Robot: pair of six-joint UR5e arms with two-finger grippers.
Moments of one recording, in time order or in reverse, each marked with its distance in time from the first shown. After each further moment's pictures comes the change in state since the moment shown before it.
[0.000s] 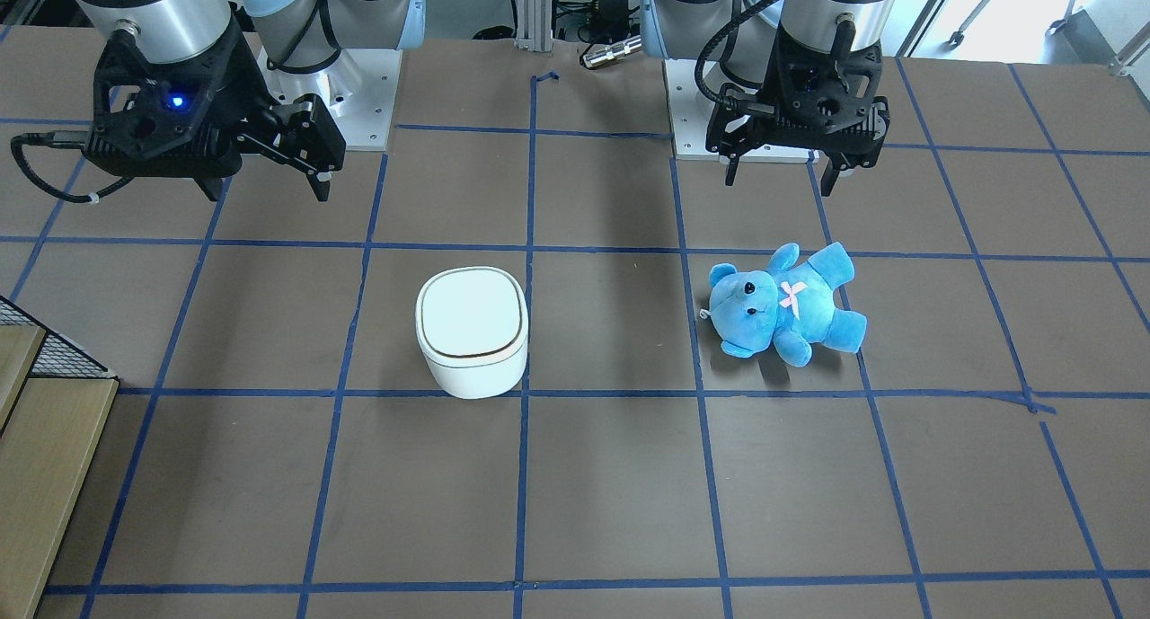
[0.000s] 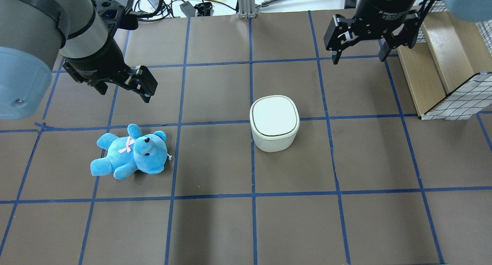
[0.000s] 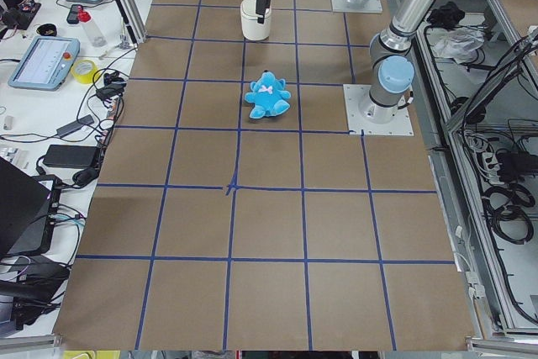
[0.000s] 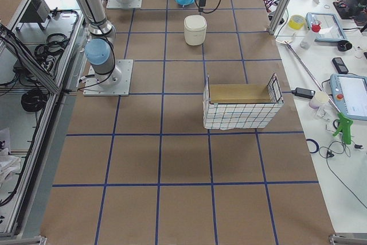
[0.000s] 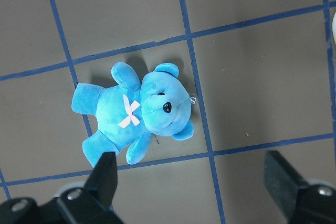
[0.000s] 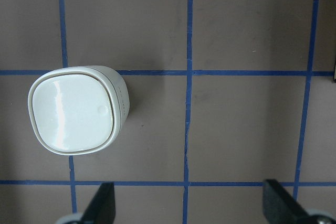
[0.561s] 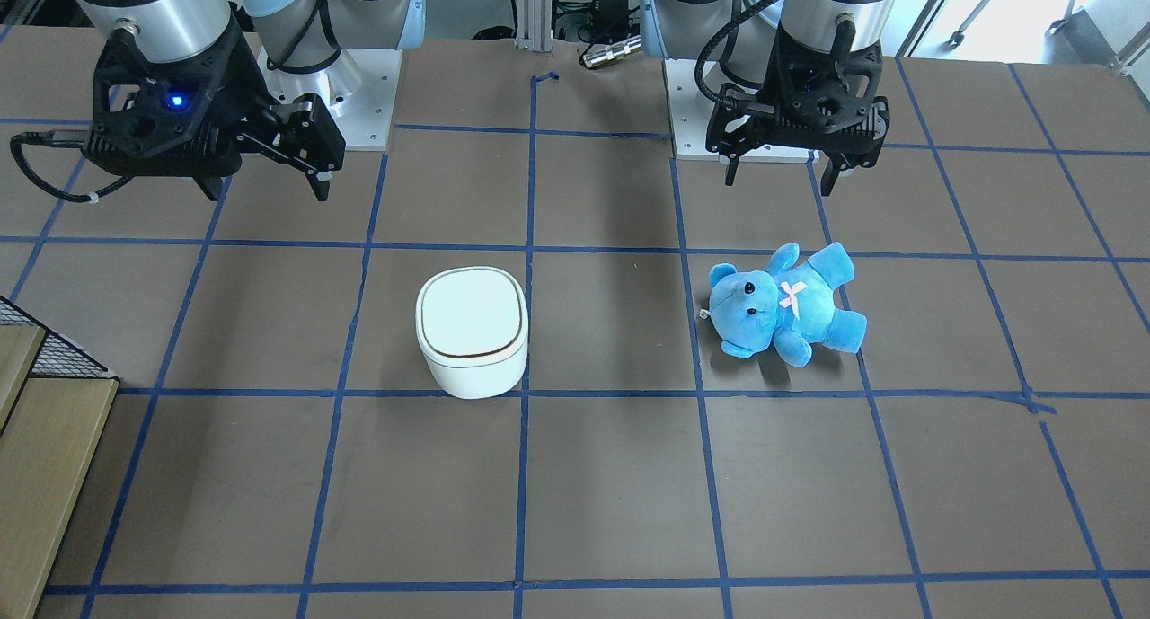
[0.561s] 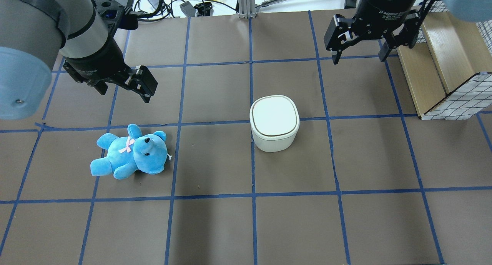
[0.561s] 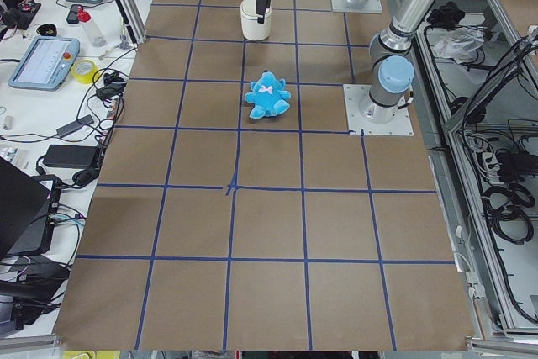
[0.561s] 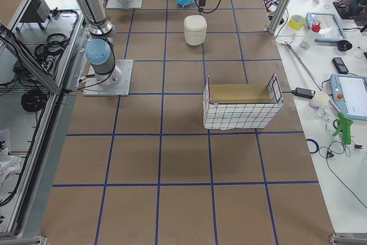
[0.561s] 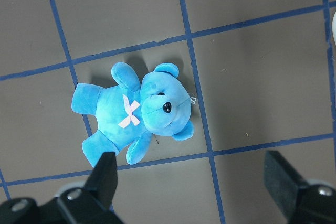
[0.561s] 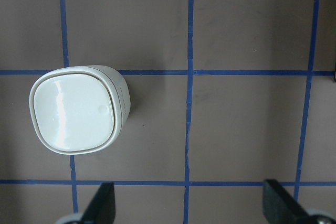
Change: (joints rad) left arm 0.000 0.000 0.000 0.000 0.000 0.000; right arm 0.000 -0.001 0.000 0.001 0.006 0.001
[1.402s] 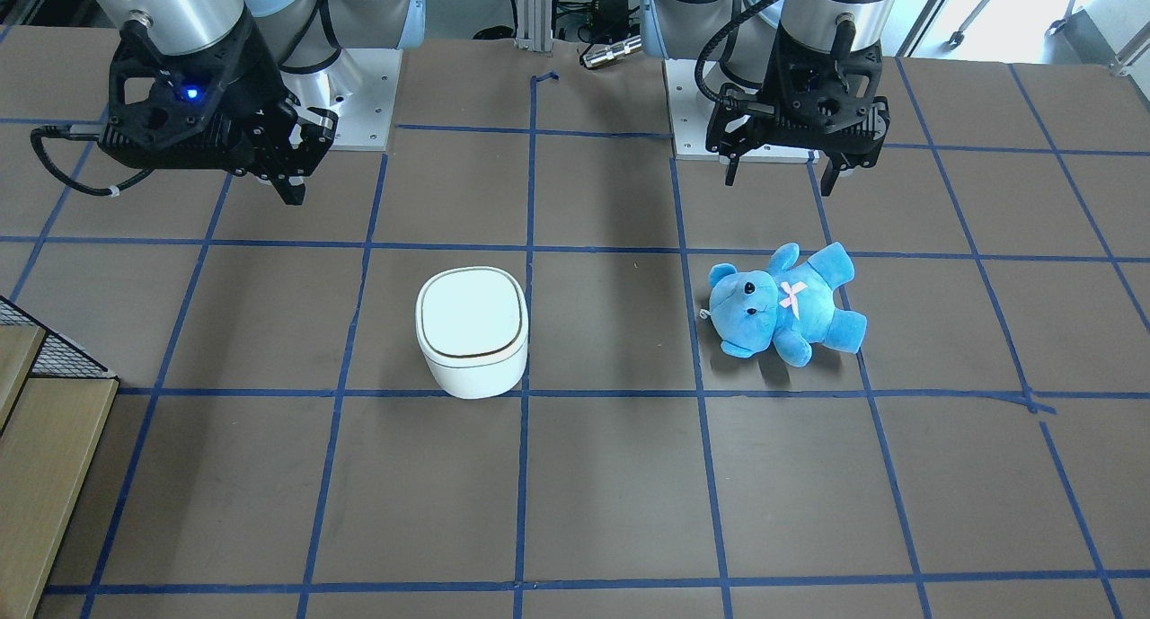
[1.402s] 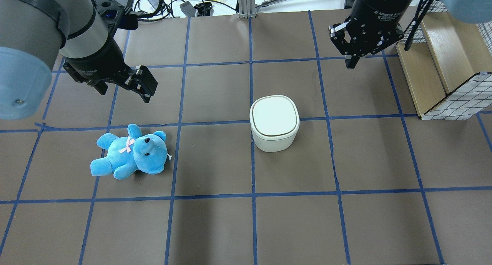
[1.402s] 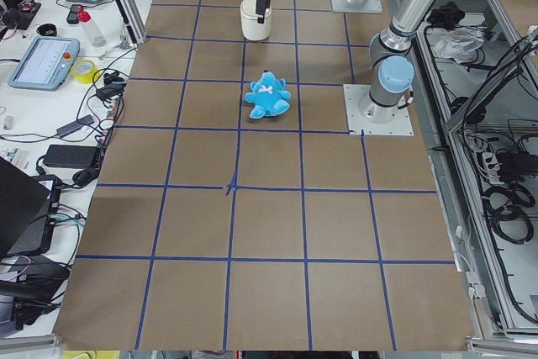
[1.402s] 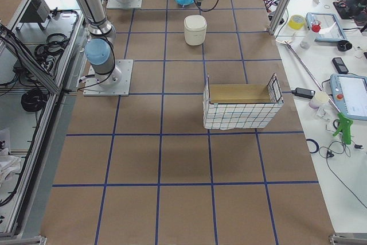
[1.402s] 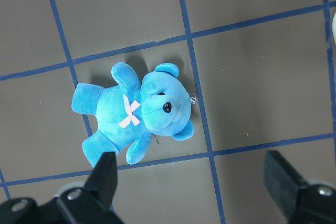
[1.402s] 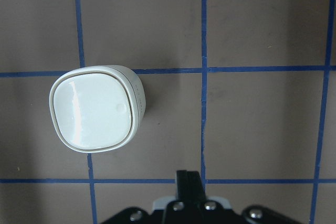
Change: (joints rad) left arm 0.000 0.000 0.000 0.000 0.000 0.000; right arm 0.014 -0.004 0.001 -0.001 0.042 0.054
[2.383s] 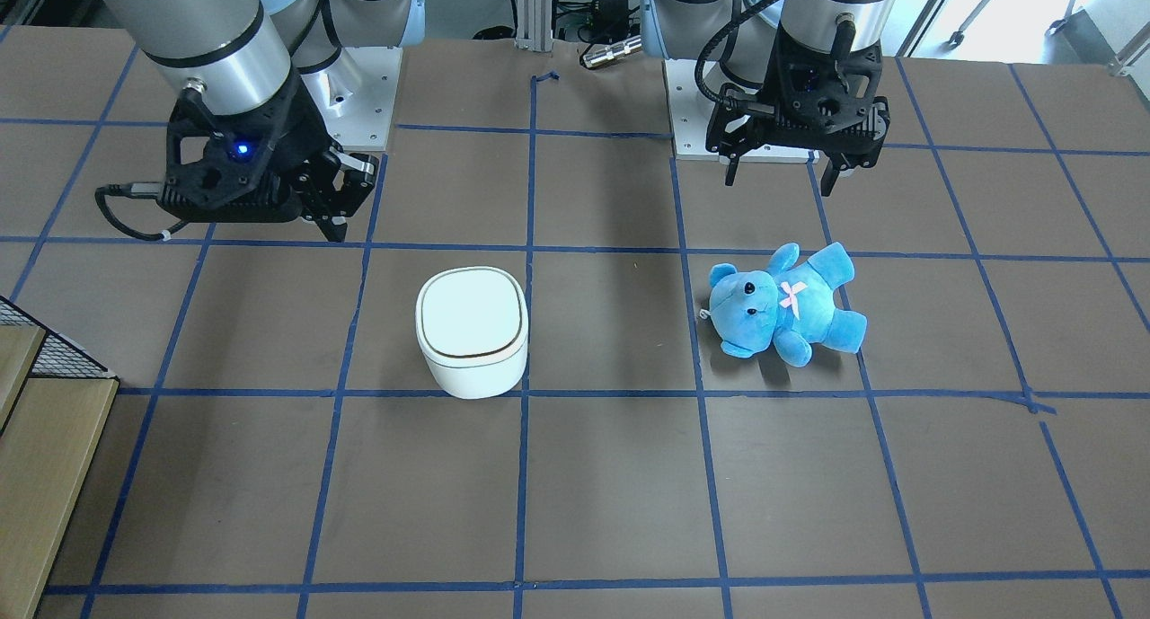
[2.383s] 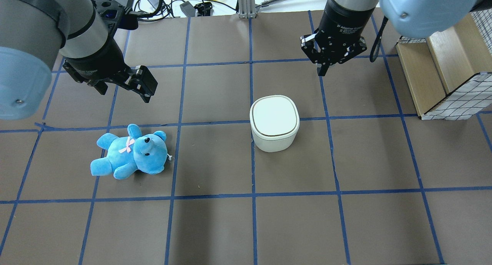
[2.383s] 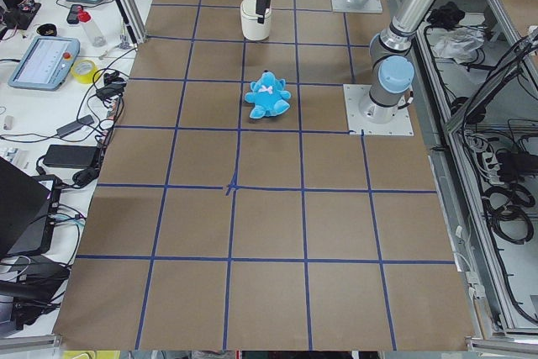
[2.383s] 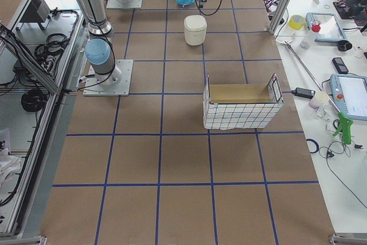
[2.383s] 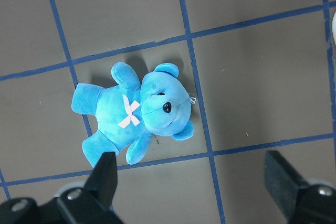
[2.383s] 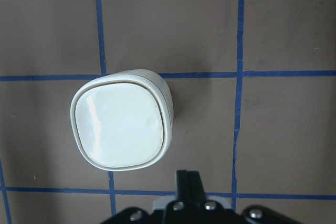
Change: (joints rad) left arm 0.000 0.000 0.000 0.000 0.000 0.000; right arm 0.067 0.085 0.040 -0.091 0.035 0.042
